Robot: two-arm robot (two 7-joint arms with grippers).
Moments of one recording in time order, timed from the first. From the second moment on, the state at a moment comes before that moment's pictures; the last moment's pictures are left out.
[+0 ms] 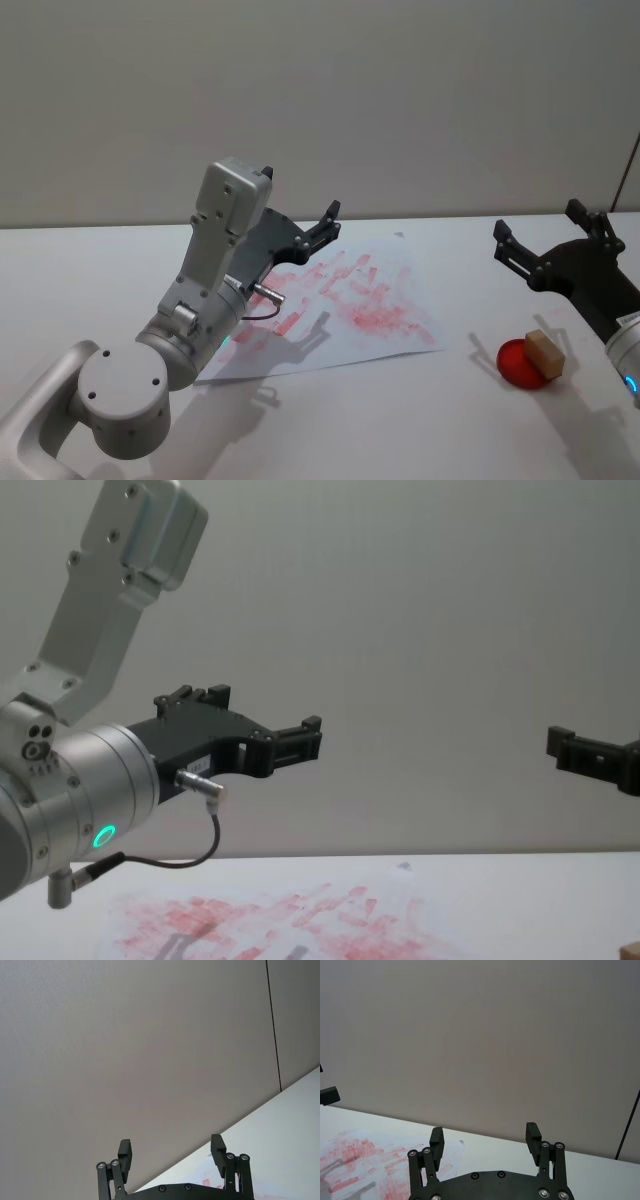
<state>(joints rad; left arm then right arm) -0.24 0.38 0.45 -1.63 -0.20 0.01 -0.01 -0.01 0.34 -0.23 -1.77 0.29 0.03 0.07</state>
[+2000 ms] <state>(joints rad) -0.24 0.38 0.45 -1.63 -0.20 0.01 -0.01 -0.25 0.49 -0.16 -1.93 0.44 0.29 -0.03</state>
